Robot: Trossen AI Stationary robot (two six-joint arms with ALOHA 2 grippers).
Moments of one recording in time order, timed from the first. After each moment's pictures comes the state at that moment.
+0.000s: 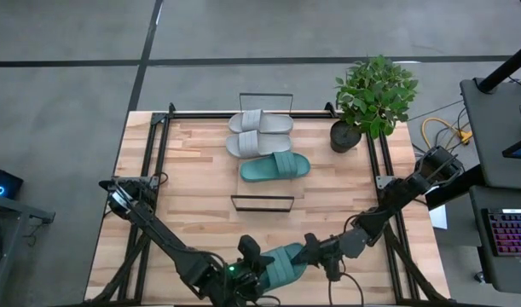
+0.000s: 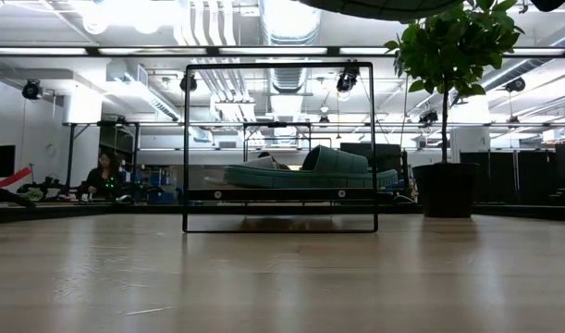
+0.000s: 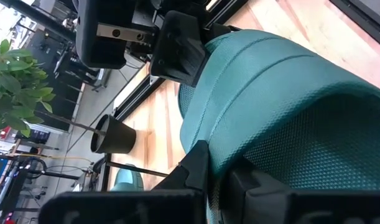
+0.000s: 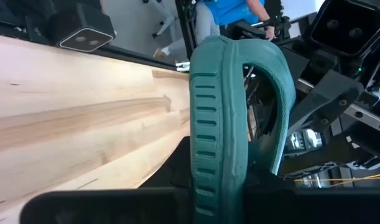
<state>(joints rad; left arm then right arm) -0.73 1.98 1.70 -0.46 -0.94 0.20 0.69 1.58 0.70 0.60 0.32 -1.13</state>
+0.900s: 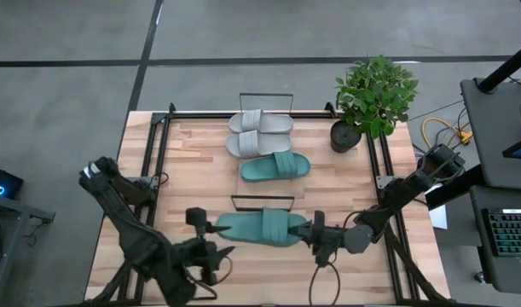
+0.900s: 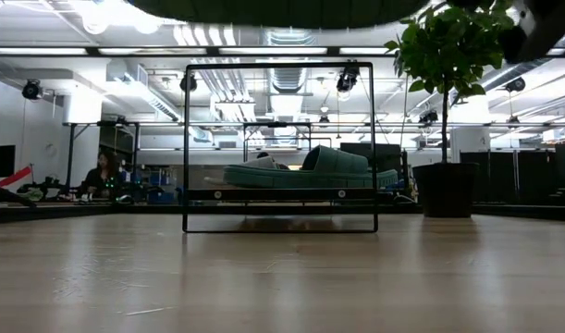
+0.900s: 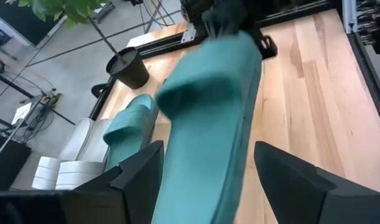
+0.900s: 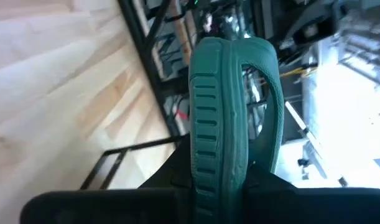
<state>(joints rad) -0.82 1.64 1.66 -1.02 -0.98 -0.54 0.69 1.54 0.70 0.69 0.80 -1.17</state>
